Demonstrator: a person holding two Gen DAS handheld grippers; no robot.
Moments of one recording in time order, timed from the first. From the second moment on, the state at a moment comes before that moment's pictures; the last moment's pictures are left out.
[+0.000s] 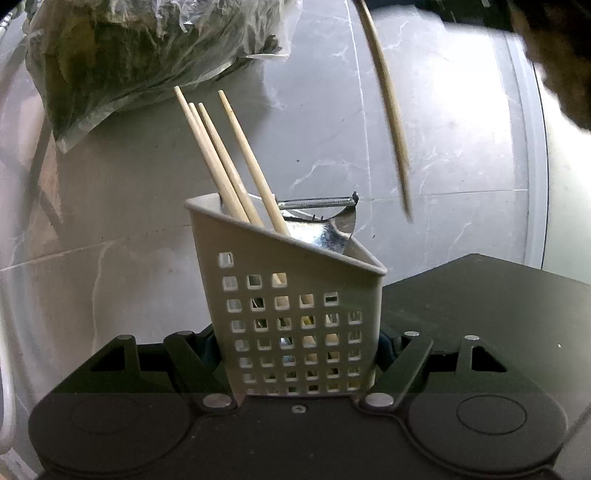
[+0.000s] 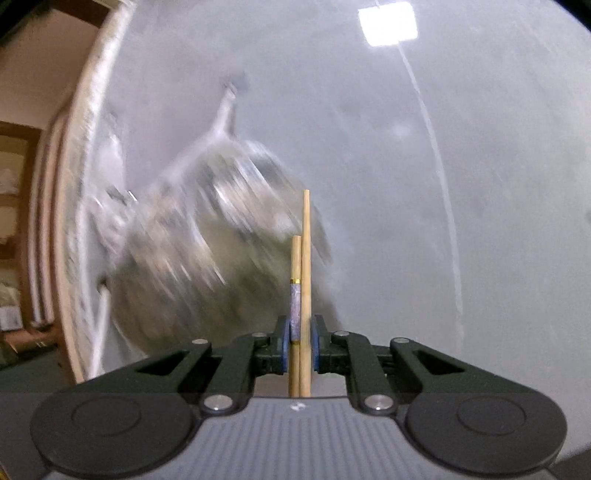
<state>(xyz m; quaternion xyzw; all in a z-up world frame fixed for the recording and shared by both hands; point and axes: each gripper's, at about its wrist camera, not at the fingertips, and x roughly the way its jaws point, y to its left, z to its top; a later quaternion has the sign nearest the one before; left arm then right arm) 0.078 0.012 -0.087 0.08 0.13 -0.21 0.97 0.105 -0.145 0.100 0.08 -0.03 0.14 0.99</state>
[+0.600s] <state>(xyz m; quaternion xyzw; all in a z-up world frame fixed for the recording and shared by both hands) 0.075 0.012 -0.095 0.07 0.12 -0.20 0.97 0.121 -0.090 0.013 0.08 0.08 0.20 0.97</state>
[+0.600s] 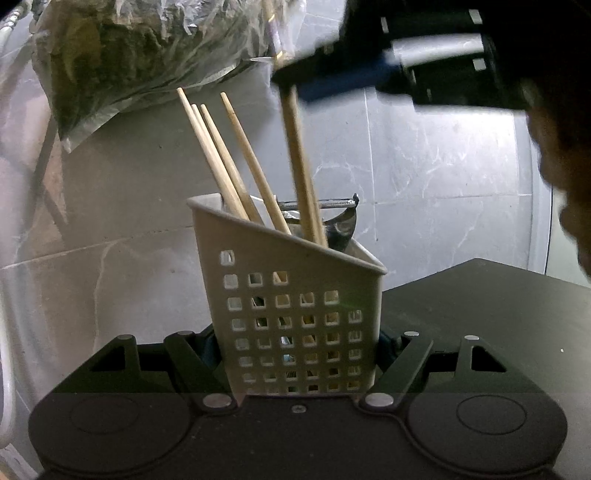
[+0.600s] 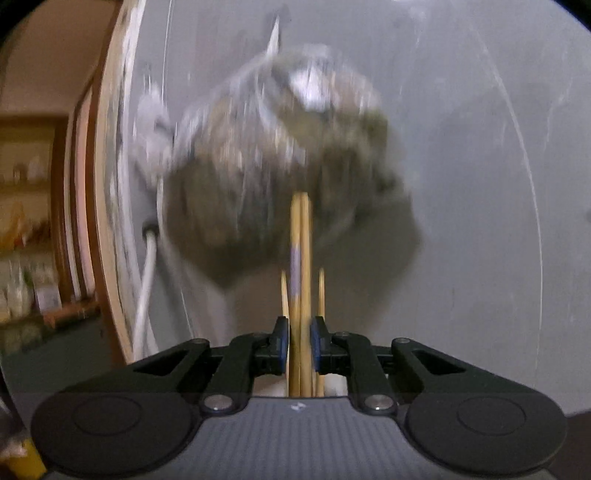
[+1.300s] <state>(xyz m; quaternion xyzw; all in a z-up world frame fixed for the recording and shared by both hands) 0.051 0.014 -0.099 0.04 0.11 -0.16 0.98 0.057 -0.119 -0.005 0.11 0.11 0.10 0.98</state>
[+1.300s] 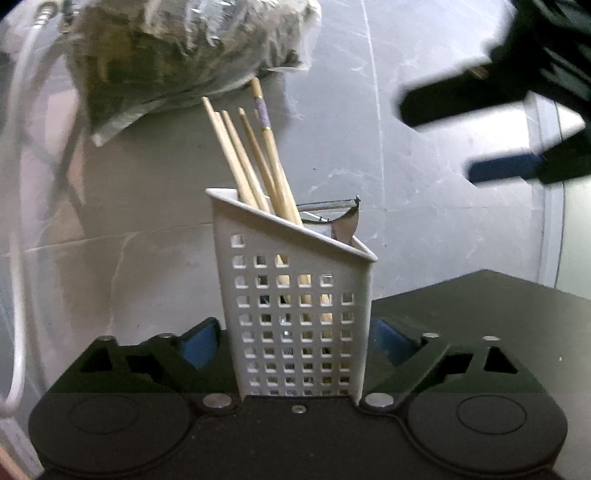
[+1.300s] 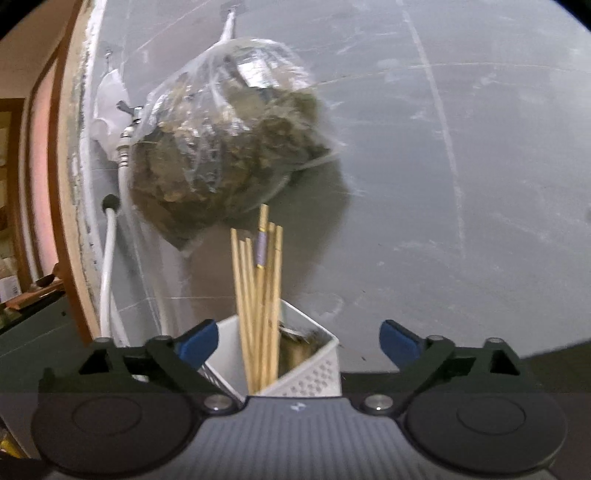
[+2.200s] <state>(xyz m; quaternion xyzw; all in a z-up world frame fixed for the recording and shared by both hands) -0.221 -0.045 0.008 -0.03 0.18 0.05 0.98 -0.143 -0.197 0.013 0.12 0.29 0.06 0.95</state>
